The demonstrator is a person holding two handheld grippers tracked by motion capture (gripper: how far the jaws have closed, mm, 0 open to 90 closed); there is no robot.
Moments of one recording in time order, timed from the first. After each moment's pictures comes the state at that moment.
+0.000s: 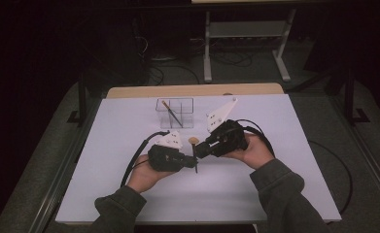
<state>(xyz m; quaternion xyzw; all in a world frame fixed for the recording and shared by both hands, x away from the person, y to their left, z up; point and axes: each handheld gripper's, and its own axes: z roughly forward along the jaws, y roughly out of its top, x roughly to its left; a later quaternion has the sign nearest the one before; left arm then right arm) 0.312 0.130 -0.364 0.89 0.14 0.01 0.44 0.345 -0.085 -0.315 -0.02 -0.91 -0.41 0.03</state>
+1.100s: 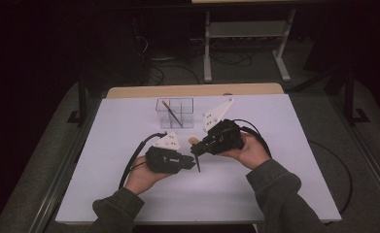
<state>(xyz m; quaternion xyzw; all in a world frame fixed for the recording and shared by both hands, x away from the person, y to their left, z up) 0.308 0.138 -0.367 0.89 0.15 0.03 0.42 0.346 -0.077 -0.315 -0.04 -0.91 -0.40 0.02</state>
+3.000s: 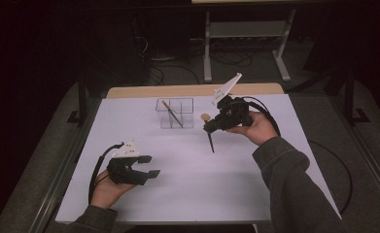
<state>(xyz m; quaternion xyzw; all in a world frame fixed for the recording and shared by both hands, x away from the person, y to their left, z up) 0.289 0.234 -0.390 0.87 0.28 0.09 0.41 0.405 -0.104 -0.300 -0.10 -0.93 -0.36 0.00</state>
